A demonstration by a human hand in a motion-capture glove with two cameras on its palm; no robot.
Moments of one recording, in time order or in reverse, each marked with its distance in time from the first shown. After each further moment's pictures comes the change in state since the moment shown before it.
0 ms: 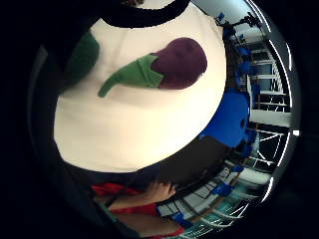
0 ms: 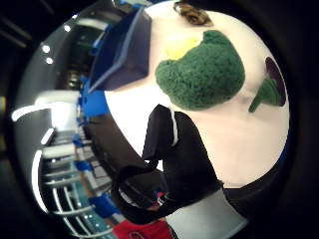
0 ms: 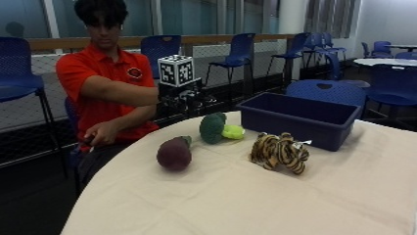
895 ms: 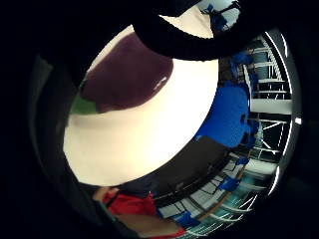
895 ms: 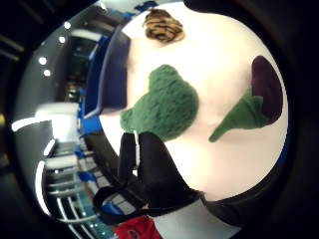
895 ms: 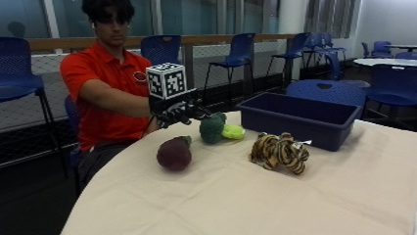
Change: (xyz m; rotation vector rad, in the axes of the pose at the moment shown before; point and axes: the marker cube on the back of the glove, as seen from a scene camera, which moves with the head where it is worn) arm 0.085 -0.047 0.003 0.037 -0.003 0.134
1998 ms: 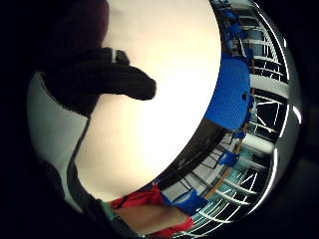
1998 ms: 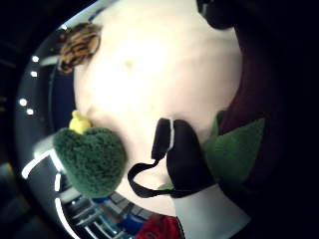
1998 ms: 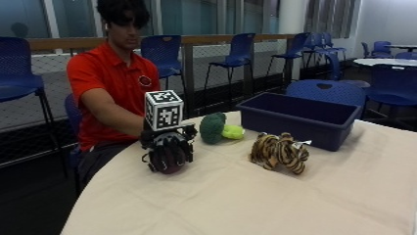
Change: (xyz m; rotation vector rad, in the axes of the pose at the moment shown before) arm 0.063 -0.029 0.064 -0.164 0.105 0.265
